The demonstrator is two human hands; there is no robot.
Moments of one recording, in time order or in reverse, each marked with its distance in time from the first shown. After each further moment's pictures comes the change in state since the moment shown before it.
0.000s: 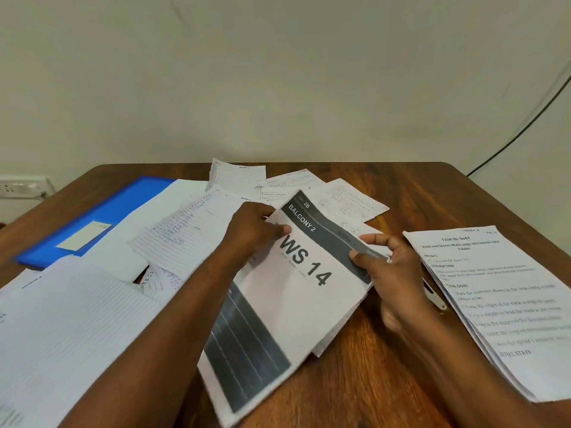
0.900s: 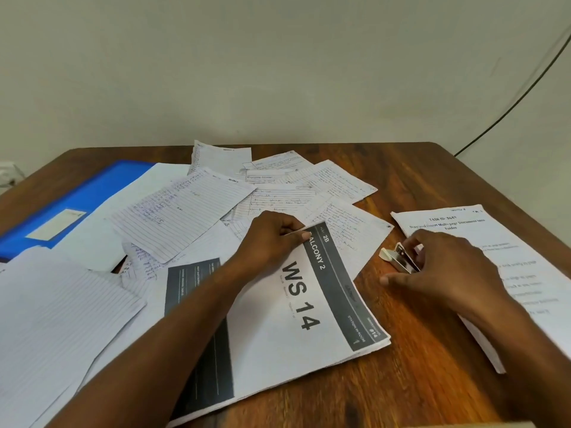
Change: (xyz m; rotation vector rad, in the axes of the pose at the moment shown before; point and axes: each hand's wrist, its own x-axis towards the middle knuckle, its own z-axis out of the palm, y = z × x) left_hand -0.018 -0.025 0.056 -0.009 -0.190 0.220; right_hand 0.010 -0.027 -0.087 -1.429 -0.029 -0.134
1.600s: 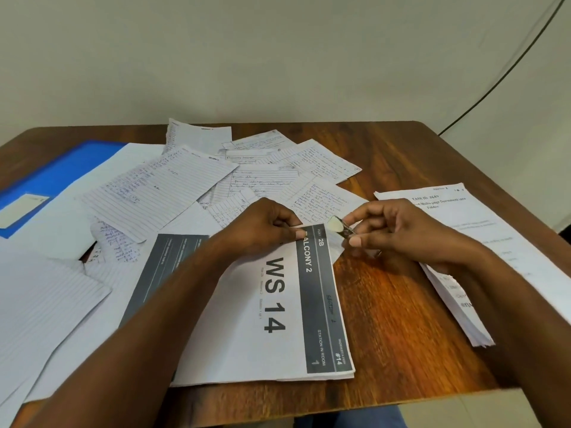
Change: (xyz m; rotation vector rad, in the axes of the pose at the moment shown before) left_hand 0.002 0.012 0.001 0.073 -0.294 -0.002; right_hand 0.032 0.004 -0.003 0.884 -0.512 -0.391
